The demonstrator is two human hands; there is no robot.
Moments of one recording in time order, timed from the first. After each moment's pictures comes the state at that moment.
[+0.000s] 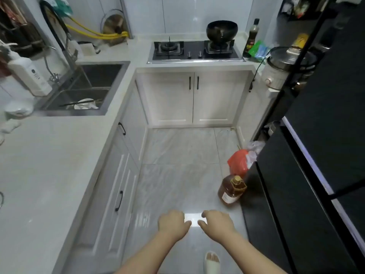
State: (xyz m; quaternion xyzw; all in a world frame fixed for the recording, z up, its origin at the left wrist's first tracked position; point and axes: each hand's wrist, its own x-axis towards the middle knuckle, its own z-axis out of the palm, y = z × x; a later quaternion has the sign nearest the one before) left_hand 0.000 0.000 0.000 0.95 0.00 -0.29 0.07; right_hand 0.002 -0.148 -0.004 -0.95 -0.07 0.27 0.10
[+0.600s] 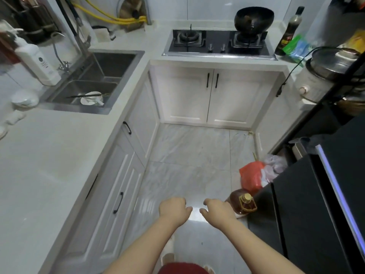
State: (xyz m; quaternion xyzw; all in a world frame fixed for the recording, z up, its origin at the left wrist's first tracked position) left_hand 0.141 -0.019 0.002 0.95 0.08 -0.28 0.09; right_hand 0.163 -0.169 -0.020 -0.95 -0.12 0.29 0.08
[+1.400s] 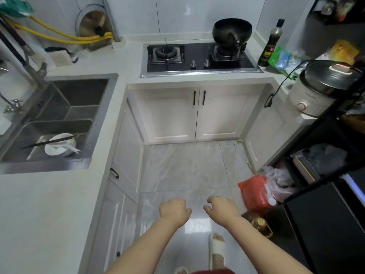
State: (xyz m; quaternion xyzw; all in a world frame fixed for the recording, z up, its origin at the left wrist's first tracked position) left_hand 0.350 0.078 -0.007 0.95 -0.04 -0.30 0.03; right_hand 0.345 -0.083 -0.011 -0.96 -0.01 0.26 0.10
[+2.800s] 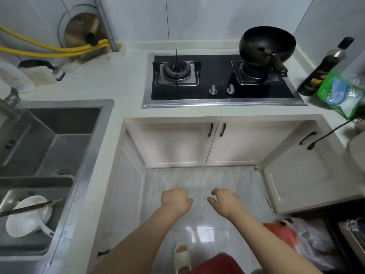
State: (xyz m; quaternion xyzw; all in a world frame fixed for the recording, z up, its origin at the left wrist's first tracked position) left_hand 0.710 0.115 -0.012 0.95 -0.04 -0.29 0.04; right_hand 0.703 -0.054 -0.015 -0.96 0.00 0.27 0.09
